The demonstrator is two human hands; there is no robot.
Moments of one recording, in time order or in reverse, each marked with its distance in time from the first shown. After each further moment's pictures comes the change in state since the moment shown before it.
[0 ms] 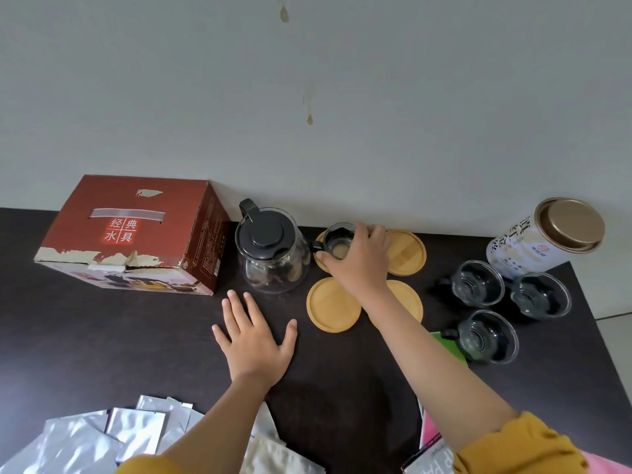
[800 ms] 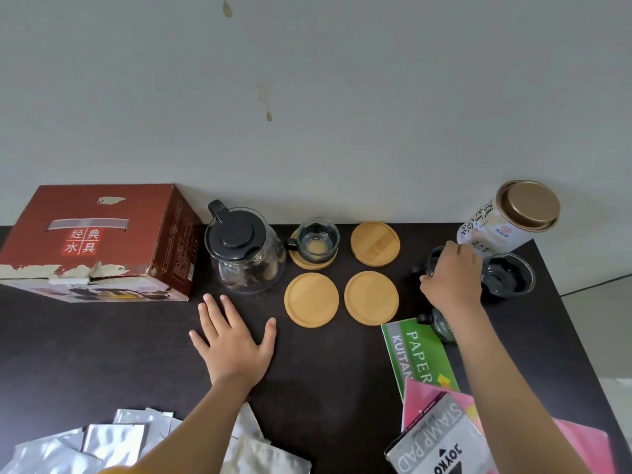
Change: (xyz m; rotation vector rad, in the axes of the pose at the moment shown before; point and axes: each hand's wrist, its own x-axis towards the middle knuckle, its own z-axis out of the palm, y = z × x) left_hand 0.000 0.000 -0.001 0.003 0.003 0.005; right_hand -0.016 0.133 -0.089 -0.312 -0.078 0.314
